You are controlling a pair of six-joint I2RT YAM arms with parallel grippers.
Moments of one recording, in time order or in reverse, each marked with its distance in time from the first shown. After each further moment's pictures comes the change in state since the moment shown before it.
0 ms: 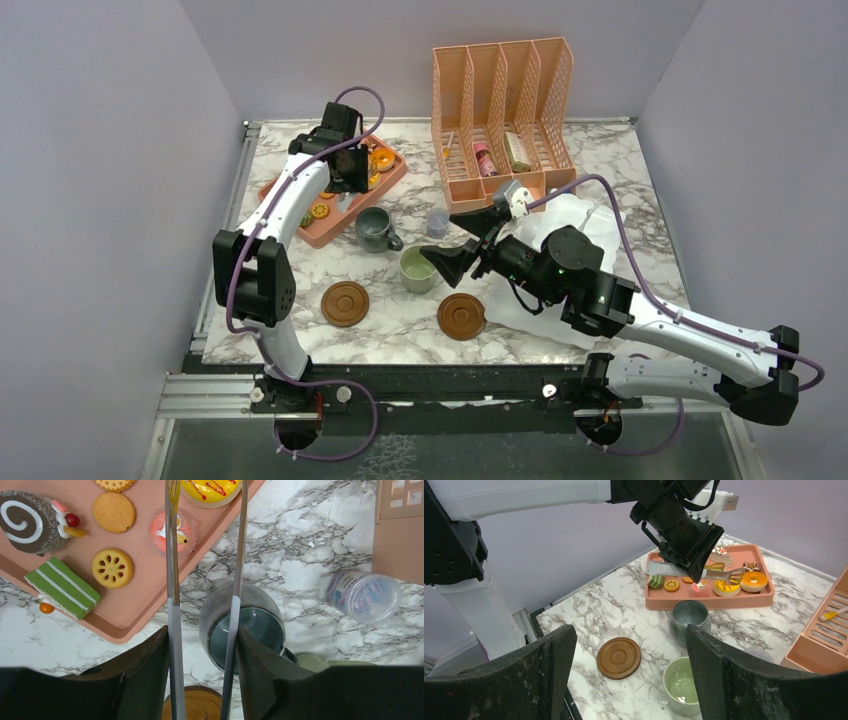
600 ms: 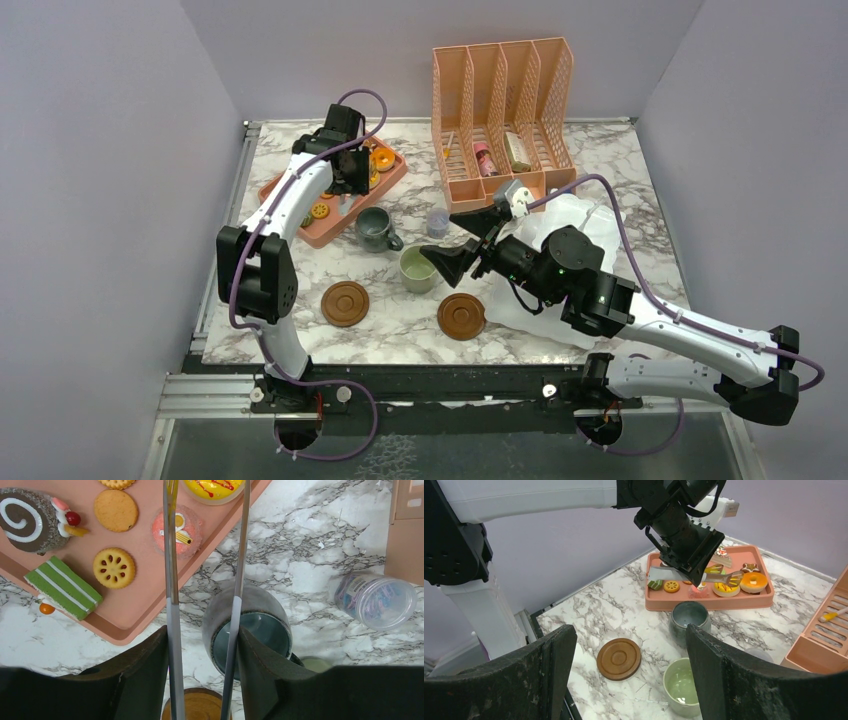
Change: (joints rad) left arm -0.008 0.022 0.000 0.001 -0.031 -0.001; right arm 0.000 0.000 0.000 0.006 0.001 0.000
